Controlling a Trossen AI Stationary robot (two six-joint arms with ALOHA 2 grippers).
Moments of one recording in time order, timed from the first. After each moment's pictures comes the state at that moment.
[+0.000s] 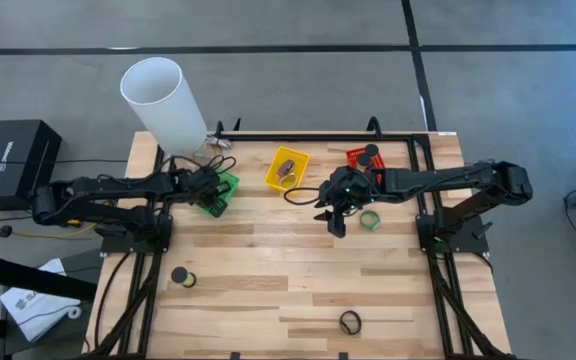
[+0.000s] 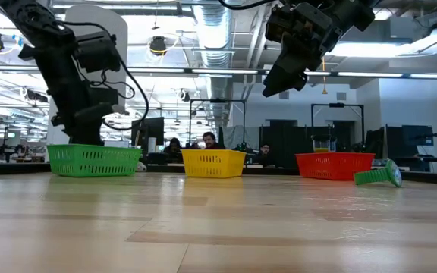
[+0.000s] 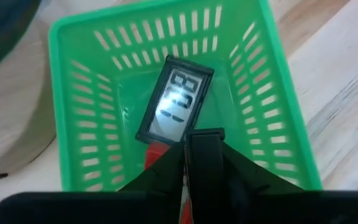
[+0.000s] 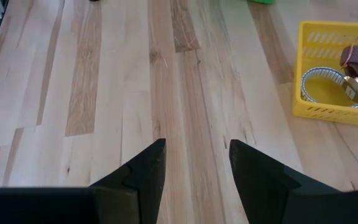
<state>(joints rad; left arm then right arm) 0.41 1.09 0.45 -0.45 -0.28 -0.36 -0.09 1.41 0.96 -0.34 -0.11 0.10</state>
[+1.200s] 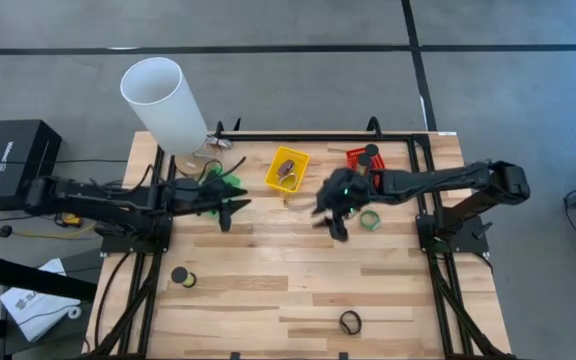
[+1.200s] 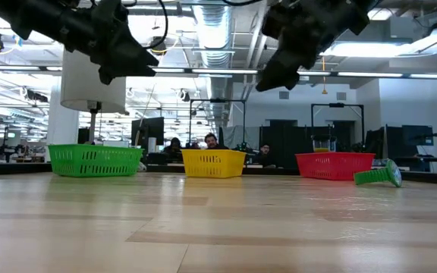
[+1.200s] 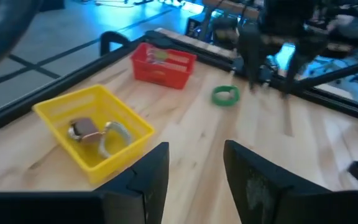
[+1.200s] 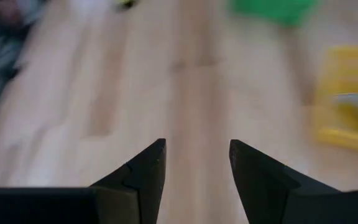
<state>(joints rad) 0.04 0.89 0.45 0.13 -0.28 -0.29 -0.07 1.43 0.96 -0.28 -0.22 0.03</state>
